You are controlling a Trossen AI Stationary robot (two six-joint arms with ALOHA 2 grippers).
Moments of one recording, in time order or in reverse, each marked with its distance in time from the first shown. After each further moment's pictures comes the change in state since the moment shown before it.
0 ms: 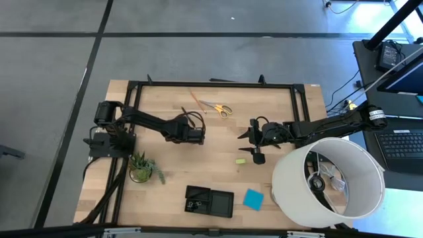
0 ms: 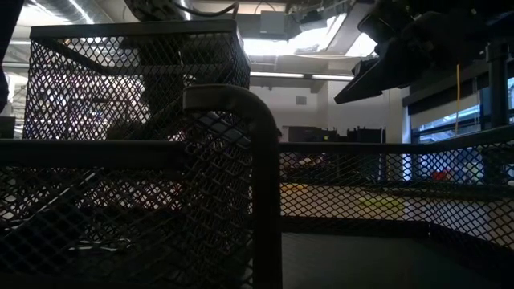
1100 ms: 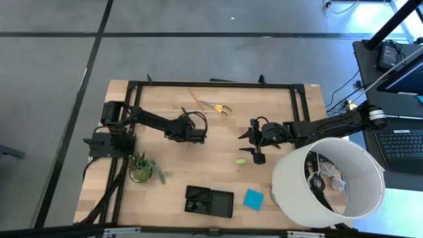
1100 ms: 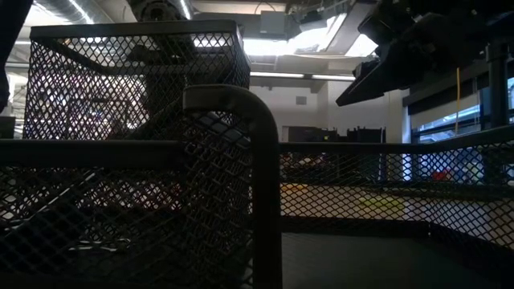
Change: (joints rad) left arm 0.026 0.076 0.001 -0.032 0.054 0.205; right arm 0.000 0.000 0.000 -0.016 0.000 0.003
